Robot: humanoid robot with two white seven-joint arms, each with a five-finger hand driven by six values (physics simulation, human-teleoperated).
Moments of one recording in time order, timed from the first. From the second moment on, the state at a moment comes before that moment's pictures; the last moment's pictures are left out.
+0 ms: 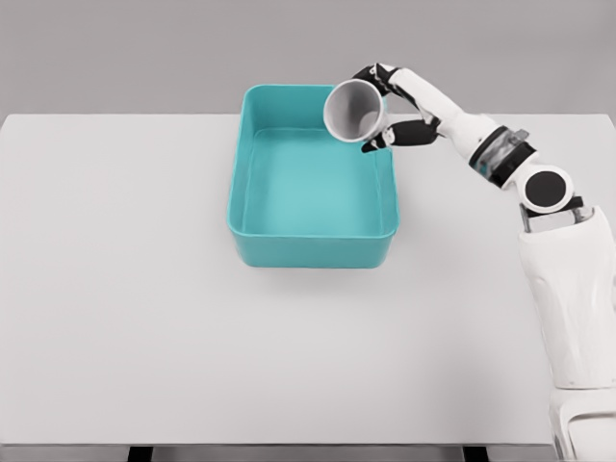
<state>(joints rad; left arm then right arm) 0.01 0.00 -0.10 -0.12 0.11 0.00 -0.05 -0.58 -0.20 0.13 -1.32 0.23 -0.21 0.61</state>
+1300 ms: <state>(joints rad) 0.01 0.00 -0.10 -0.12 0.11 0.00 -0.05 -0.73 -0.24 0.52 -1.31 0.62 -0.22 0.61</state>
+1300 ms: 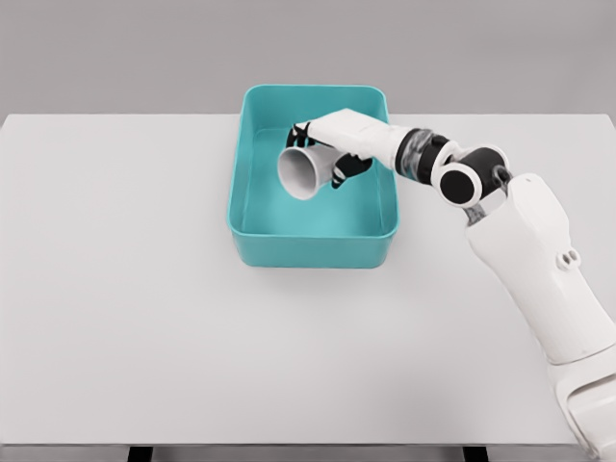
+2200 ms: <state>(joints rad) 0.01 0.00 -0.10 -0.12 0.11 0.00 -0.05 -0.53 -0.34 0.26 -1.50 0.27 -0.24 0.61</state>
